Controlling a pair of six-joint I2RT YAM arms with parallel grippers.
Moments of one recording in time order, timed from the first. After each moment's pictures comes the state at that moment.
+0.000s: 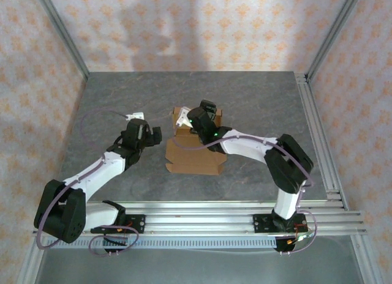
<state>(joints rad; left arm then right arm) -0.30 1.22 0.64 -0.12 -0.31 -0.36 0.82 1.82 1.20 0.06 0.63 -0.84</state>
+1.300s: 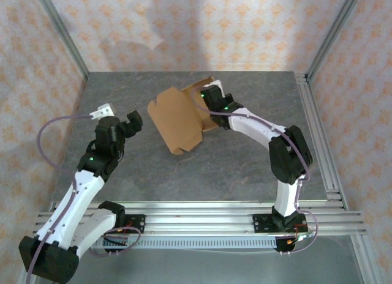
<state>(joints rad) -0.20 0.84 0.77 -0.34 -0.36 -0.53 0.60 1.87 1.46 -0.40 0.64 0.07</state>
